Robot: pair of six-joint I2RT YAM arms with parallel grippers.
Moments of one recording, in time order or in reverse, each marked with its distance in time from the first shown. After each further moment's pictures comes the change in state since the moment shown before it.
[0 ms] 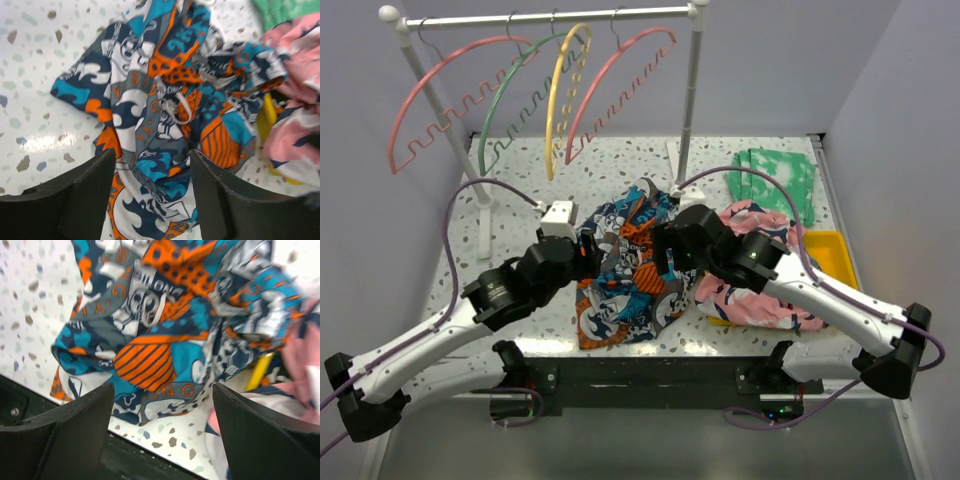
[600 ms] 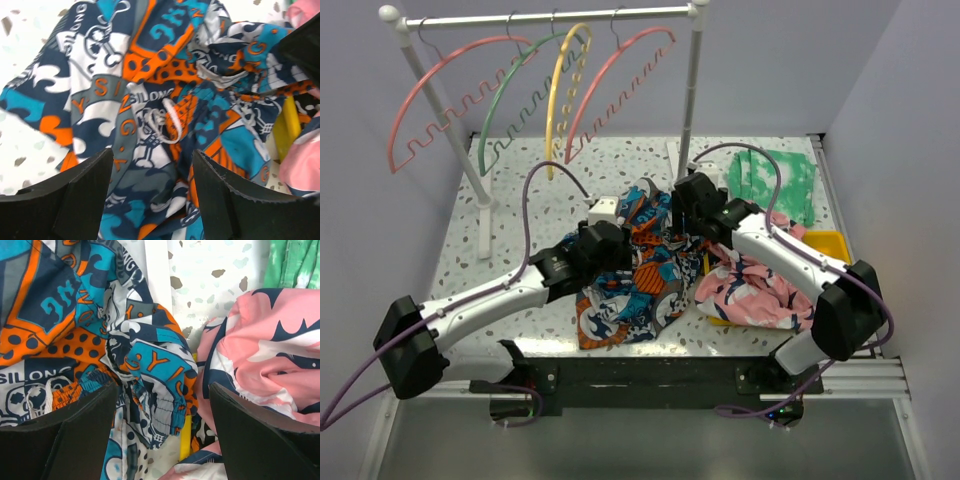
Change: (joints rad) left arm 0.032 0.386 0.004 0.210 0.058 -0.007; right arm -0.313 0.289 0.034 0.127 0.137 -0.041
